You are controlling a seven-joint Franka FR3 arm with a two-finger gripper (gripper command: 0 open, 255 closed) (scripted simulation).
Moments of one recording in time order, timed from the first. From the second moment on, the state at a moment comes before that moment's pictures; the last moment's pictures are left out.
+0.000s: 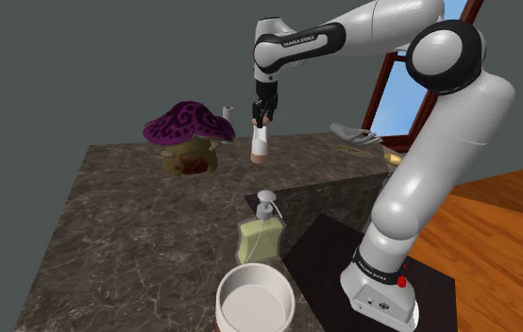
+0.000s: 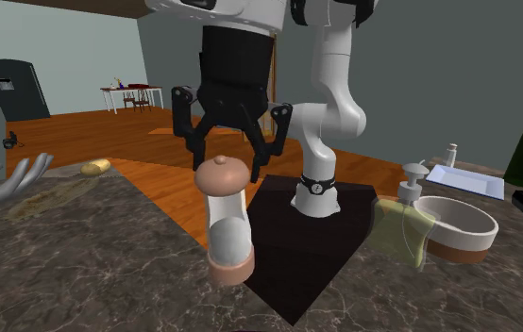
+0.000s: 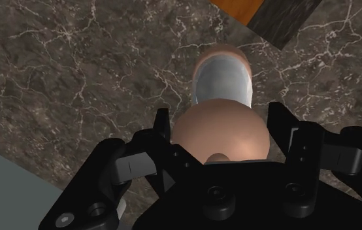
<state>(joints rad) -0.14 -0.09 -0.03 -1.95 -0.16 1.89 -0.22</state>
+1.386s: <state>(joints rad) -0.14 -0.07 -0.02 -1.65 -0.15 1.61 -0.25</state>
